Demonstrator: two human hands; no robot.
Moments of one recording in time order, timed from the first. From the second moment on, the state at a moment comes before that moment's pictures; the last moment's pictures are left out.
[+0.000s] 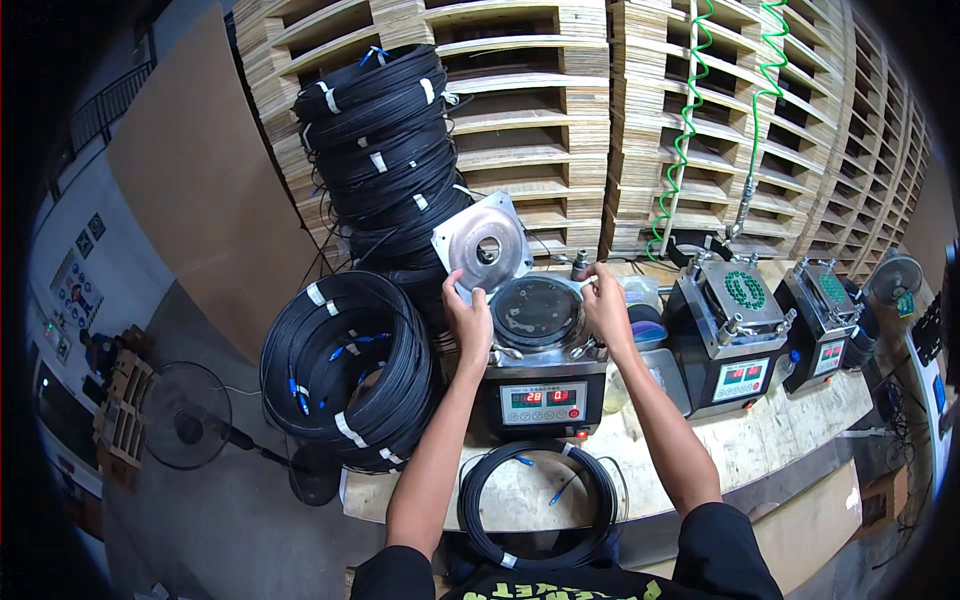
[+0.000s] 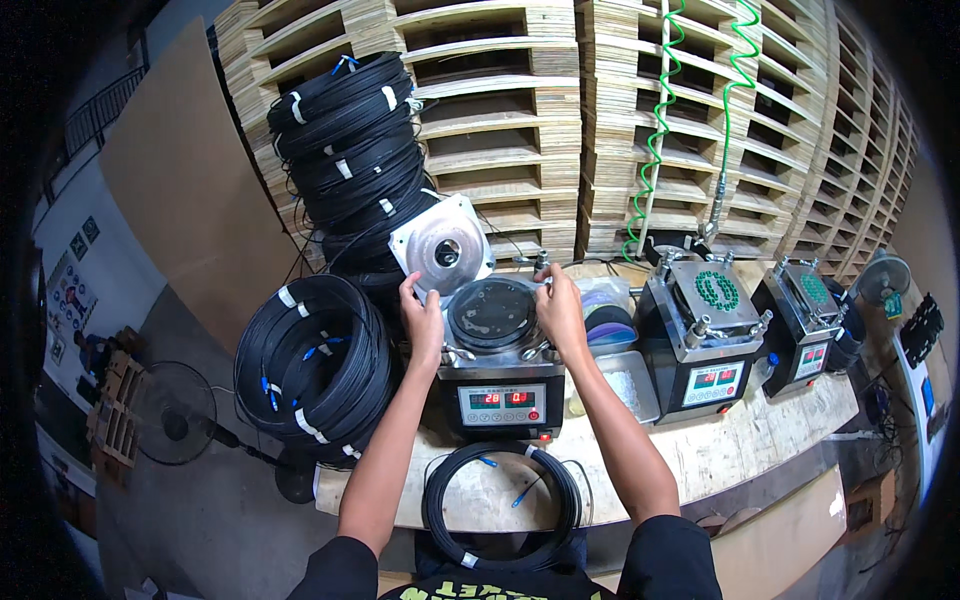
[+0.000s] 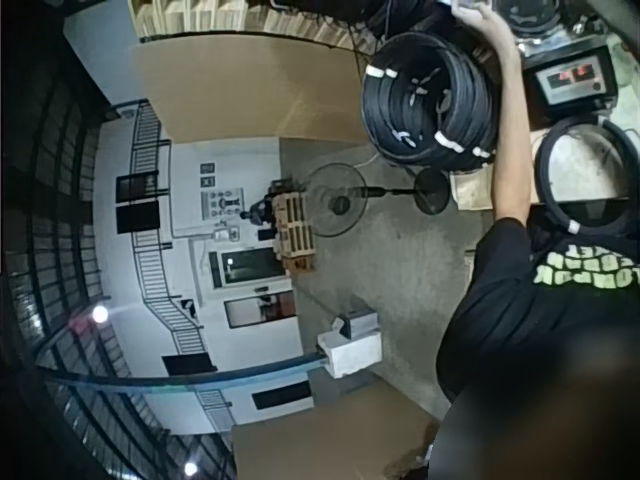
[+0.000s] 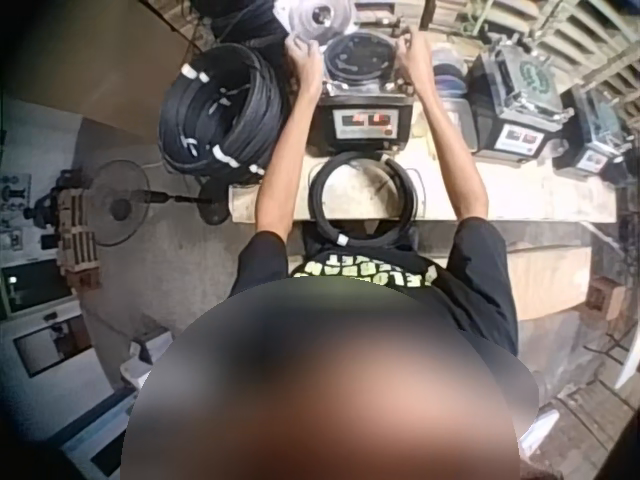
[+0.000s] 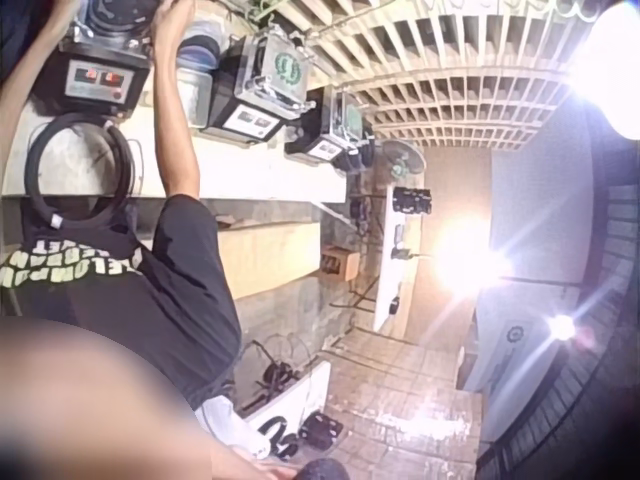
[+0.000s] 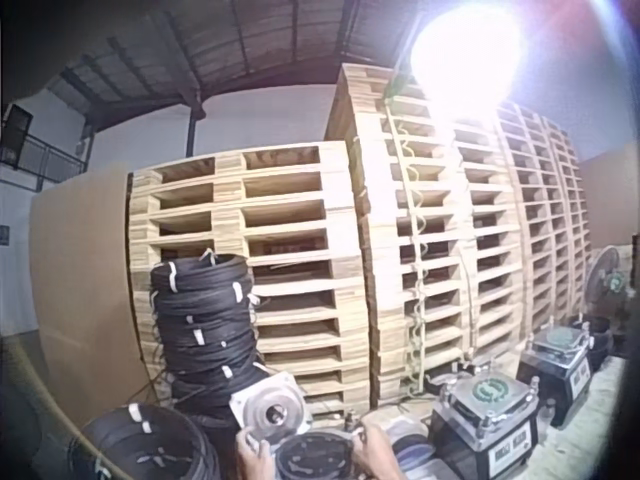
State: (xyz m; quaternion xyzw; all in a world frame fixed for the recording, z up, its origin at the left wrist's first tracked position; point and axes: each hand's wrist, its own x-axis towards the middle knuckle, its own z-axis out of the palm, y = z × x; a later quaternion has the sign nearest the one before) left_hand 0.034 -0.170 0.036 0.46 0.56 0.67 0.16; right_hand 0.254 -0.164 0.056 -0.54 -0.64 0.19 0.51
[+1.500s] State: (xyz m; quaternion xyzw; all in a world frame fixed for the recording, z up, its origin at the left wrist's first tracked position) left_hand 0.041 -0.166 0.033 0.52 0.63 0.56 0.09; right_hand 0.554 -0.030 0.118 -0.56 -0.65 0.06 0.51
